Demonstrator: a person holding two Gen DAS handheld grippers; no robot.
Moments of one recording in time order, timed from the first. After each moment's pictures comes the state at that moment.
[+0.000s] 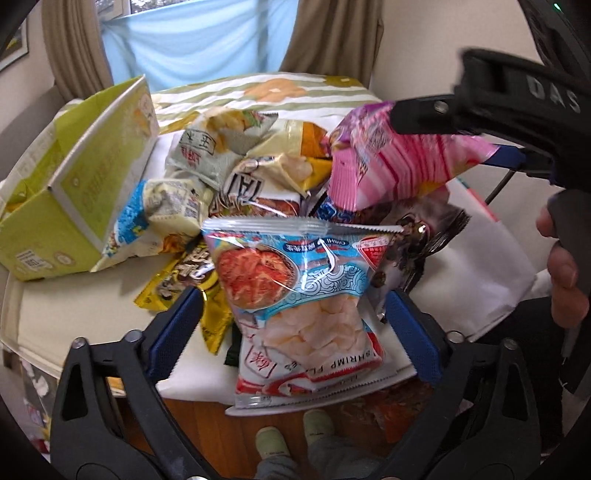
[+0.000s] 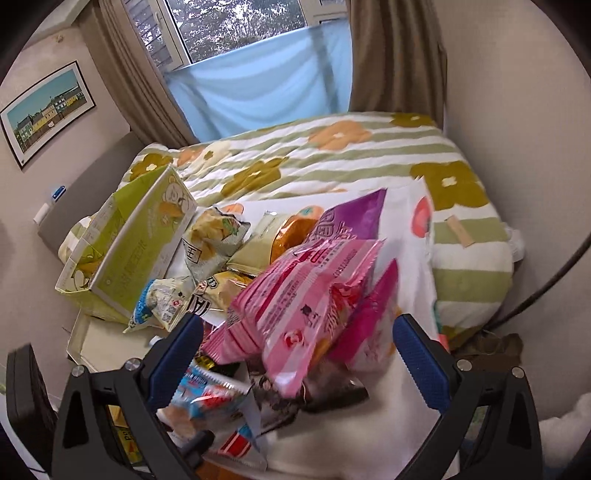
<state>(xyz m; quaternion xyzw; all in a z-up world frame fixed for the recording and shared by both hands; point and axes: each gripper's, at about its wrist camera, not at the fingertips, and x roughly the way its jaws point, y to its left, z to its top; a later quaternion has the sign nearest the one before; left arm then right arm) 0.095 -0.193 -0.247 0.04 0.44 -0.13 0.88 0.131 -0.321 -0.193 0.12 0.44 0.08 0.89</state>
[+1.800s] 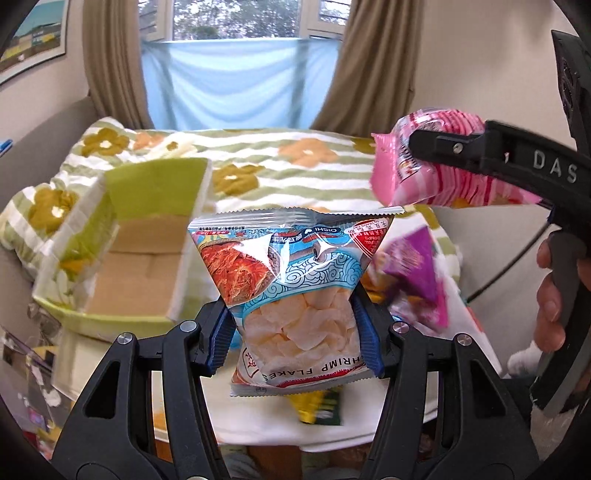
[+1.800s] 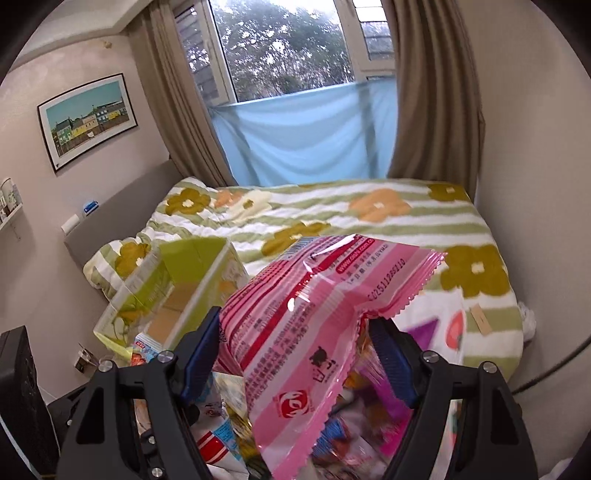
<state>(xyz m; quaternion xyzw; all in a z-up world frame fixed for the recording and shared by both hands) 0.143 -0.106 -0.110 -0.01 0.38 -0.10 0.92 0.176 -0.260 -0.072 0.08 0.34 0.12 0.93</state>
